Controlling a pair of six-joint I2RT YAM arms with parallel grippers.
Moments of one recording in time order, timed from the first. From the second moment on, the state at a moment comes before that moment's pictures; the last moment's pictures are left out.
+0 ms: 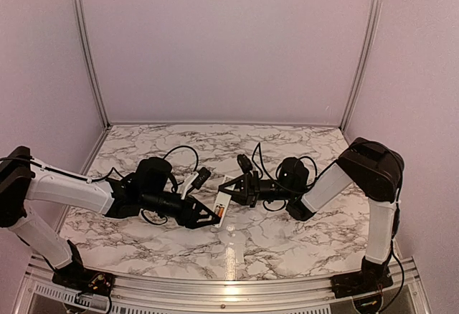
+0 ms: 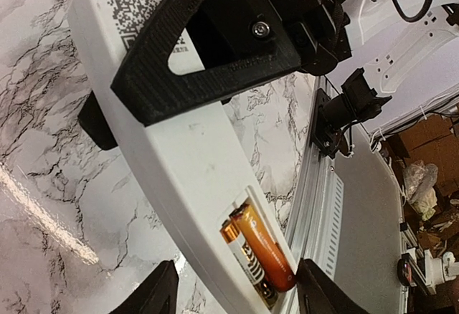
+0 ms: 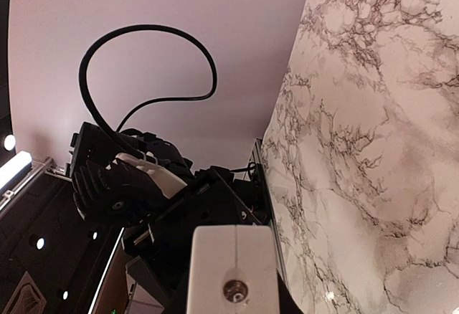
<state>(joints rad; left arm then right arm) -0.91 1.51 0.68 0.30 0.55 -0.46 0.76 2.01 0.77 1.30 -0.84 1.38</state>
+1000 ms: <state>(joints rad) -0.89 1.57 0.76 0.24 0.56 -0.55 0.75 1.98 0.77 1.25 -0.83 1.27</state>
